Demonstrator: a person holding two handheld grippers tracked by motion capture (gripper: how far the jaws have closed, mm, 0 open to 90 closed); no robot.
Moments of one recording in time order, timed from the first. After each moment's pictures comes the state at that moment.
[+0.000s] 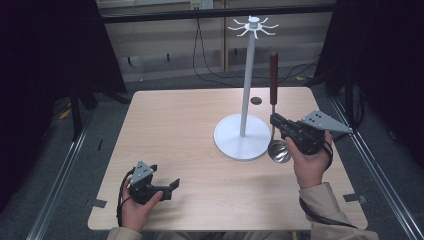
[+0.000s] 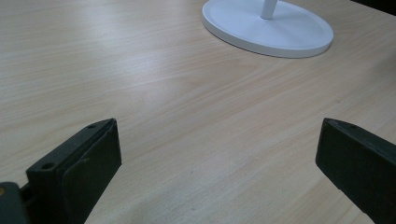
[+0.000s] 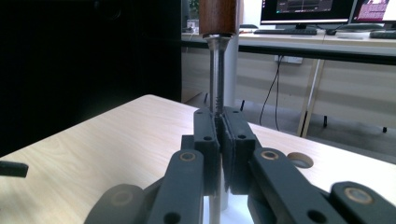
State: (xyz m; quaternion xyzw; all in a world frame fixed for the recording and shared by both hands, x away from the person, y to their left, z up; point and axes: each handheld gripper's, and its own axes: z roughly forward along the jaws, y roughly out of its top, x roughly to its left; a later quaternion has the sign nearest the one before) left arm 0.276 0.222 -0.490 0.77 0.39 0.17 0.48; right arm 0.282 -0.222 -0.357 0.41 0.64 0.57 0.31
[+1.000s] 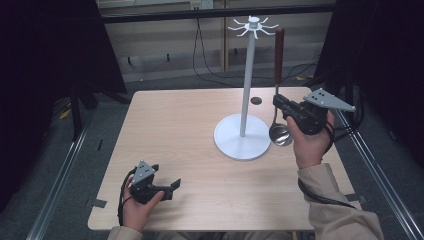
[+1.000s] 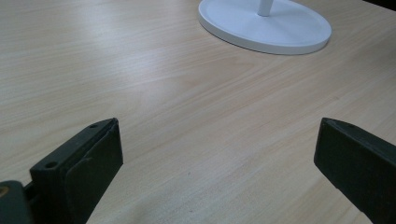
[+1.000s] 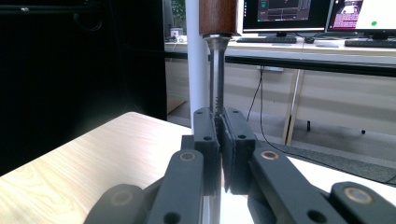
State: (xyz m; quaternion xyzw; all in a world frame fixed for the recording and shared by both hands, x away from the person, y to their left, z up) left arm 0.277 0.221 -0.490 0.78 0.38 0.18 0.47; right arm 0.310 -0.225 -0.325 0.43 0.63 0.56 0.33
